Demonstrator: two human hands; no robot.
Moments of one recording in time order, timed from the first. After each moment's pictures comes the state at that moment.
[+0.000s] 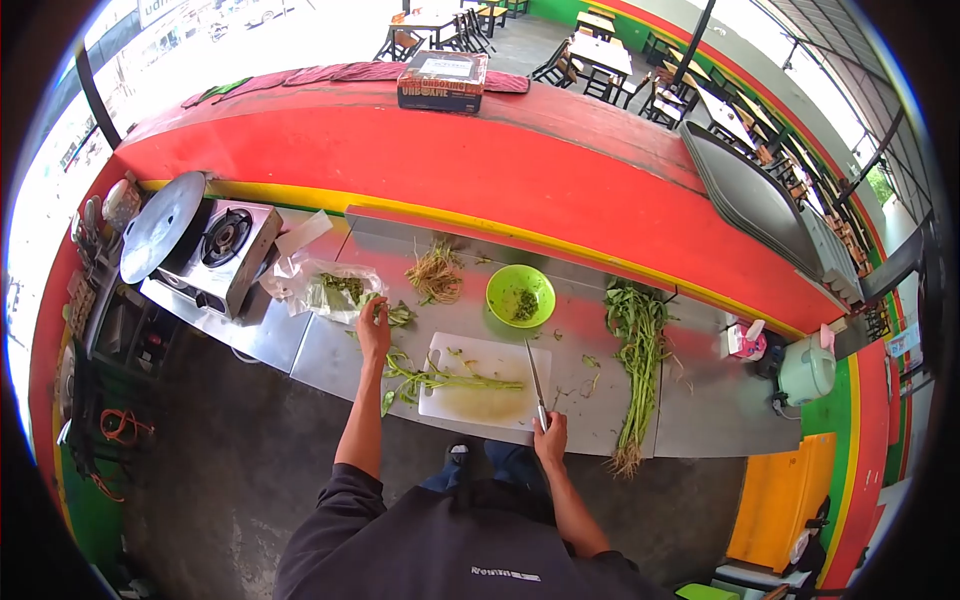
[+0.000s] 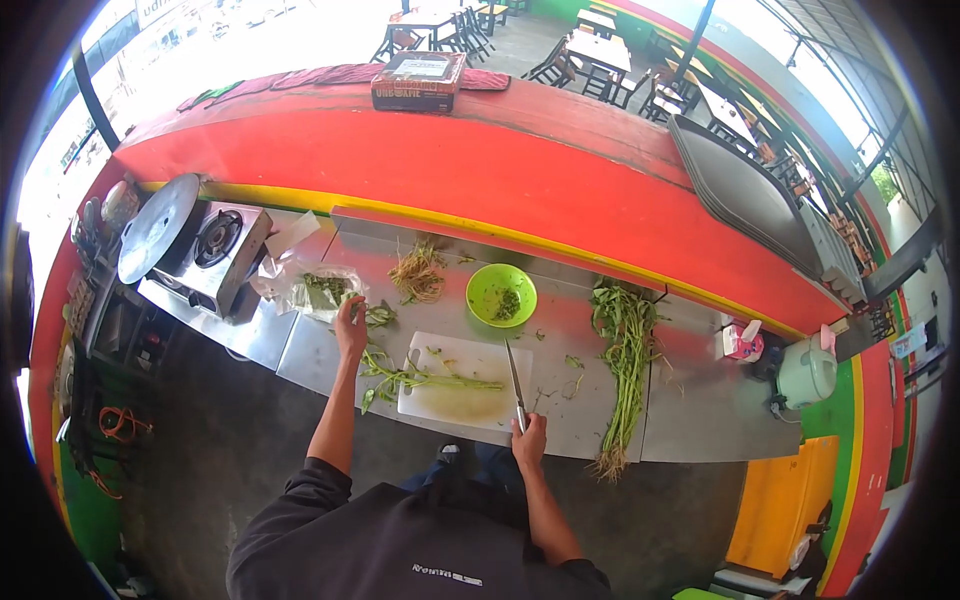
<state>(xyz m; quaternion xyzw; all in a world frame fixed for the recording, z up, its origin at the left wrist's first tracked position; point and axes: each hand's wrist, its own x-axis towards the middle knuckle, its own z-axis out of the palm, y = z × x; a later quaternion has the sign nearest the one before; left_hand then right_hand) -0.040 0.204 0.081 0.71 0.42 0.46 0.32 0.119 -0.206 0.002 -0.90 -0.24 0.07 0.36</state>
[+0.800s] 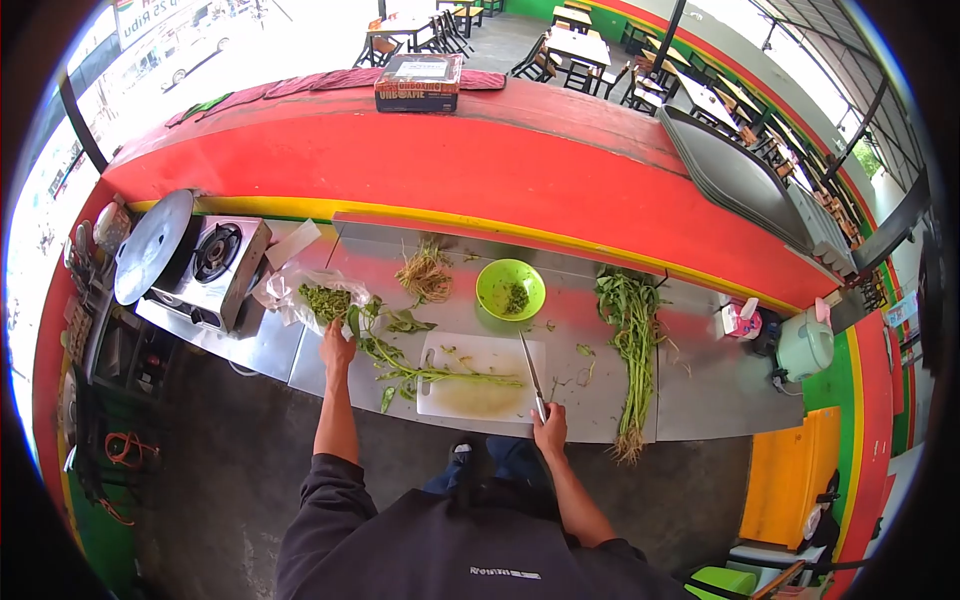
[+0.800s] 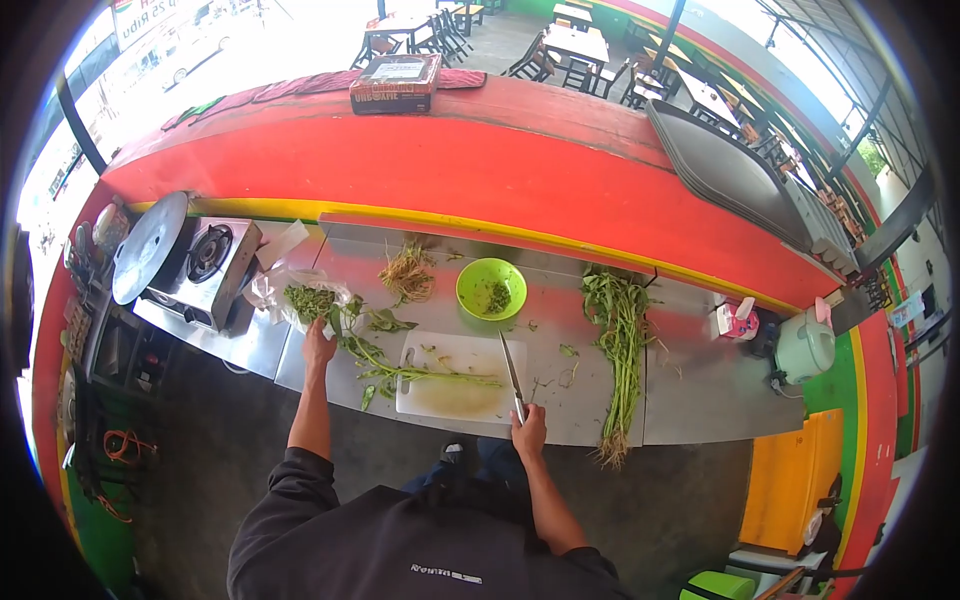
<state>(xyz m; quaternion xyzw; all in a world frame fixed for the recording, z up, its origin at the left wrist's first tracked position) -0.120 0.260 0.019 0.79 0.56 0.18 0.16 0.116 -0.205 0.007 -0.91 -0.21 0.08 0.36</state>
